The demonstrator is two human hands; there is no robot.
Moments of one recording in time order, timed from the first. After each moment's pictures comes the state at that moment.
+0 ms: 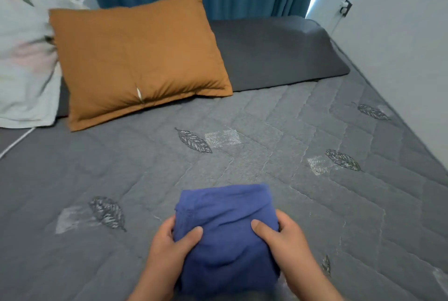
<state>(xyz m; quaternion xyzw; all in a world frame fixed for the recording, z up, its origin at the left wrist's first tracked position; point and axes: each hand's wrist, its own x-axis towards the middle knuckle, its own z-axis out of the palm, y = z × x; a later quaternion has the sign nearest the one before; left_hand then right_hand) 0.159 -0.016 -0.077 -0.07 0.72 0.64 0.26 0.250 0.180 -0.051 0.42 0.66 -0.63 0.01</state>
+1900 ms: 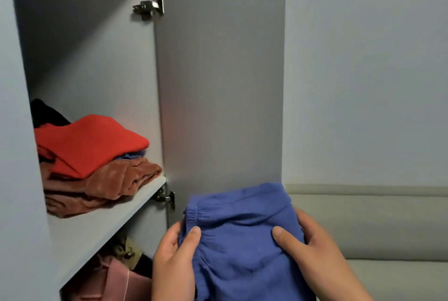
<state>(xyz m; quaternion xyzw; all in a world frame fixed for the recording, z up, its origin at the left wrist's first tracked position) 0.508 -0.570 0.483 -0.36 0.41 0.47 -0.69 0.304 -0.515 0.502 -0.56 0.51 -0.59 0.28</state>
